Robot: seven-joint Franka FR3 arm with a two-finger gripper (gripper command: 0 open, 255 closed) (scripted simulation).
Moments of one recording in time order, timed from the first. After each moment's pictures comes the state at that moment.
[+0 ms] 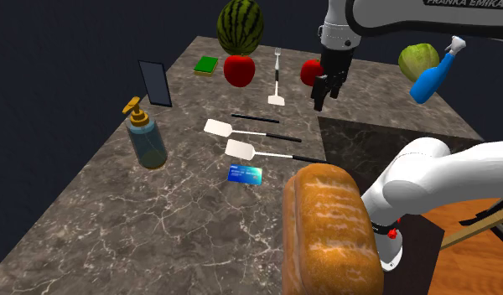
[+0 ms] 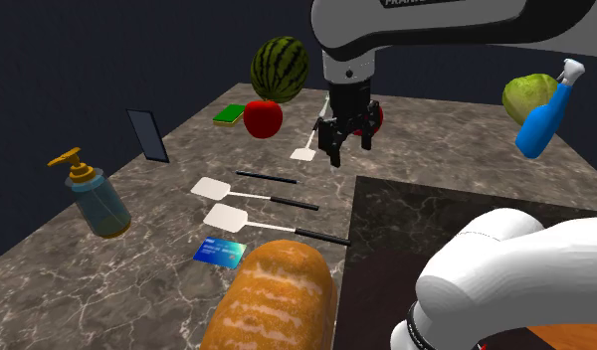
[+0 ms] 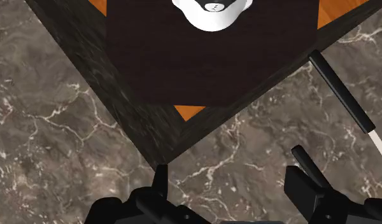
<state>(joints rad) 0.00 -0.74 0.03 -2.44 -0.04 1.56 0.01</state>
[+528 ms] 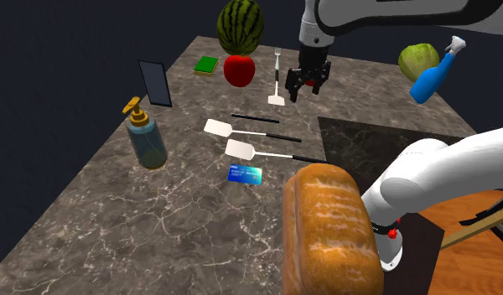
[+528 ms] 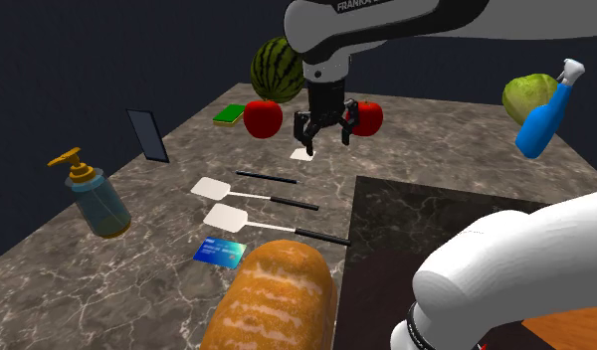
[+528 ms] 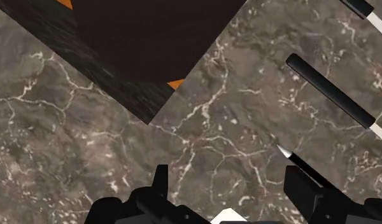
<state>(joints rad) -0.07 -0.54 0.07 -2.35 0.00 1.71 0.23</state>
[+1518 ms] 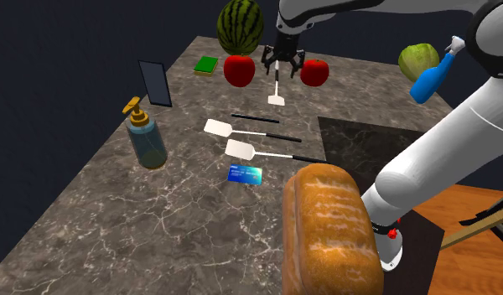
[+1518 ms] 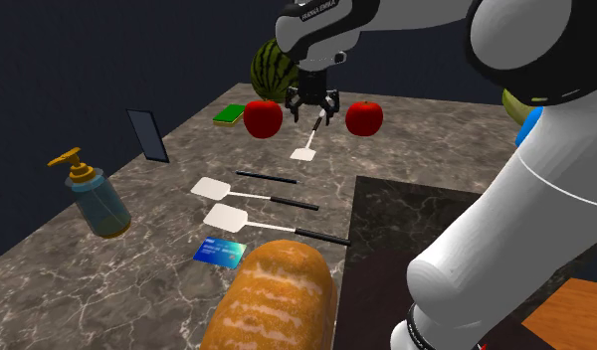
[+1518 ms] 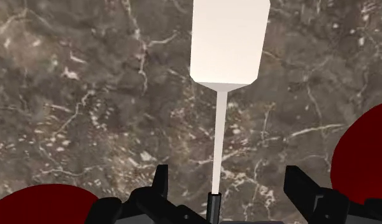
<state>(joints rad) -0.22 -0.10 0.07 -2.02 -0.04 1.96 0.73</state>
